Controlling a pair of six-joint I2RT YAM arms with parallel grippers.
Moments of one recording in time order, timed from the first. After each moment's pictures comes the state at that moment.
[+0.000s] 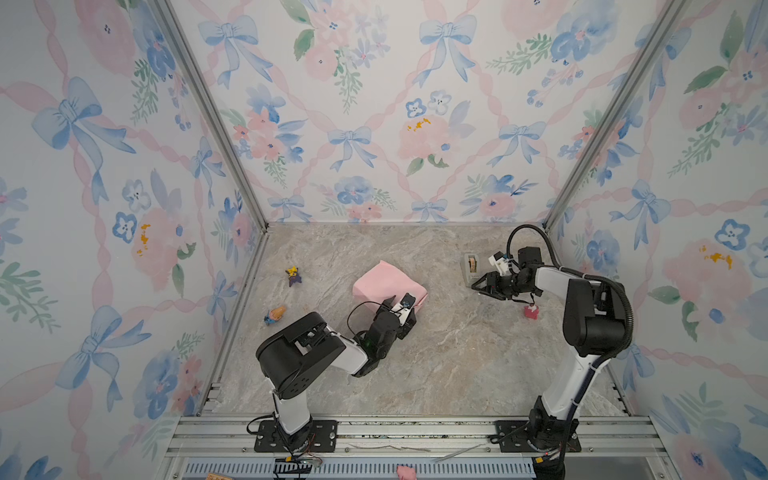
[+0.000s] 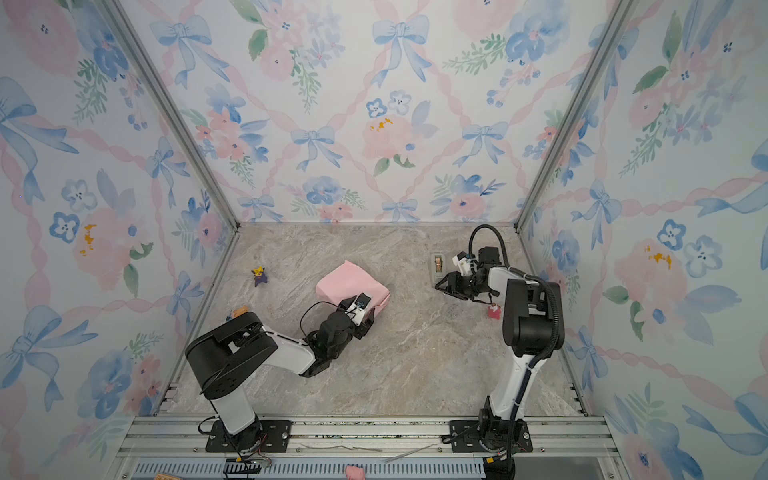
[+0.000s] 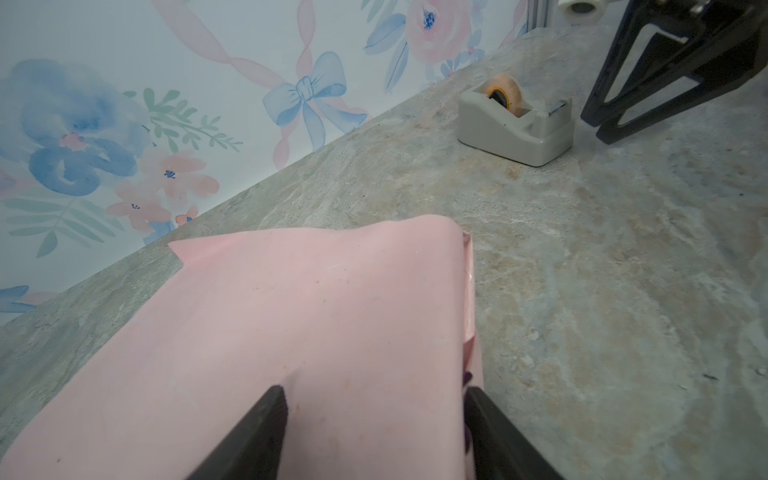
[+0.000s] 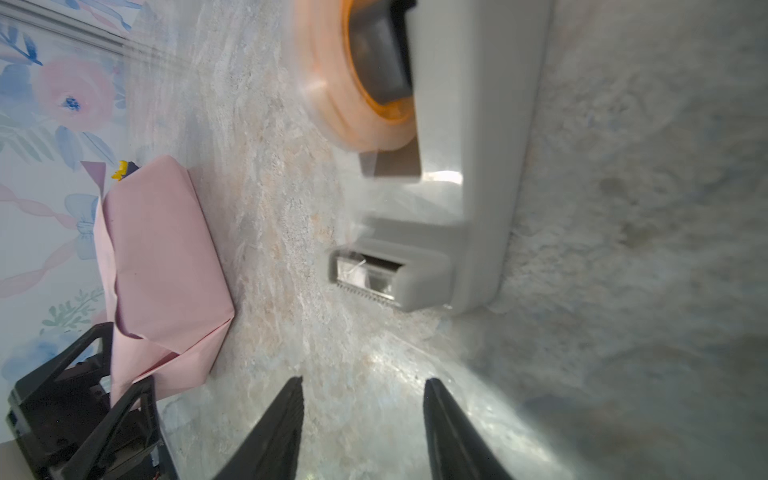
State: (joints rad) left arm -0.84 1.78 0.54 0.91 -0.41 0.17; right arm -0.08 1.95 1.22 -0.46 -0.71 0.08
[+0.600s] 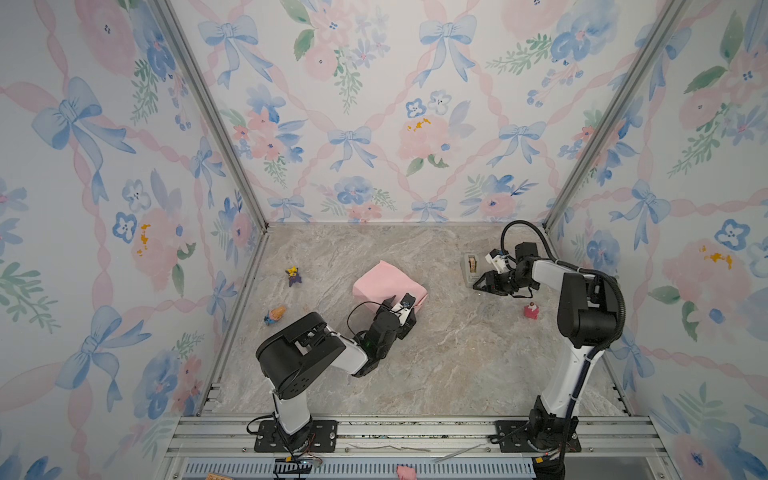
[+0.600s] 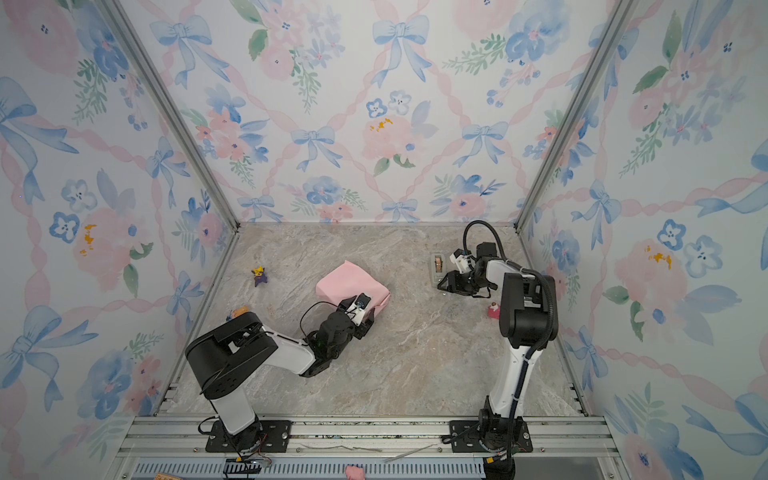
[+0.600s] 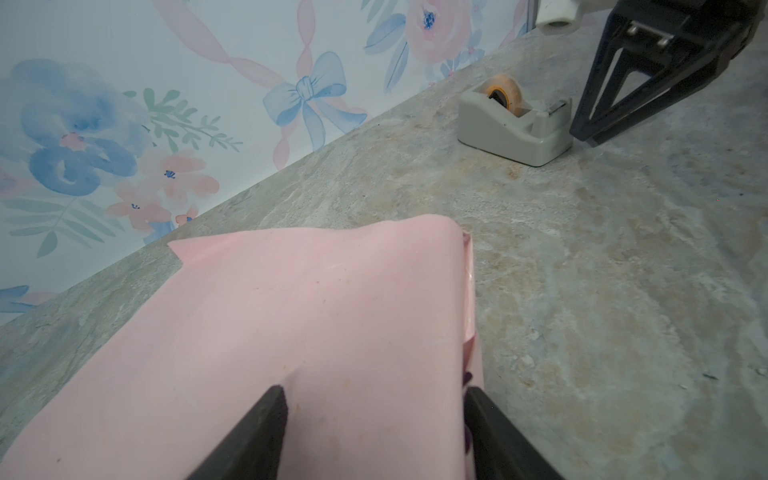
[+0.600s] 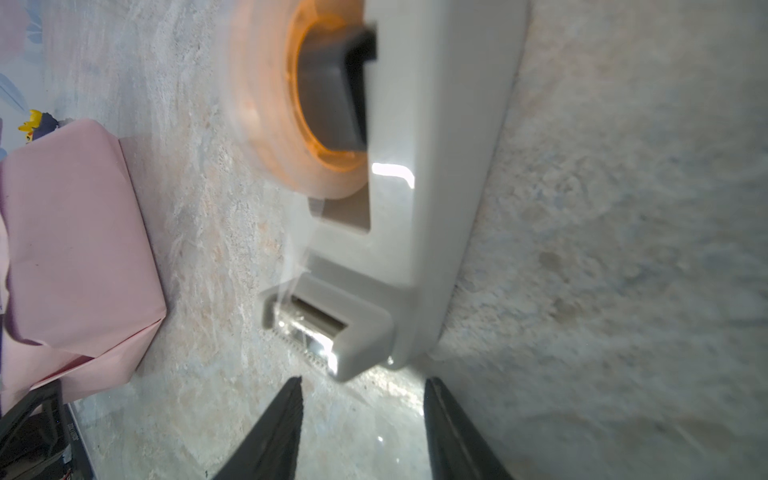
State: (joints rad) left arm -0.84 1.78 0.54 0.91 -0.41 0.17; right arm -0.07 2.06 1.36 -0.57 -0.65 -0.10
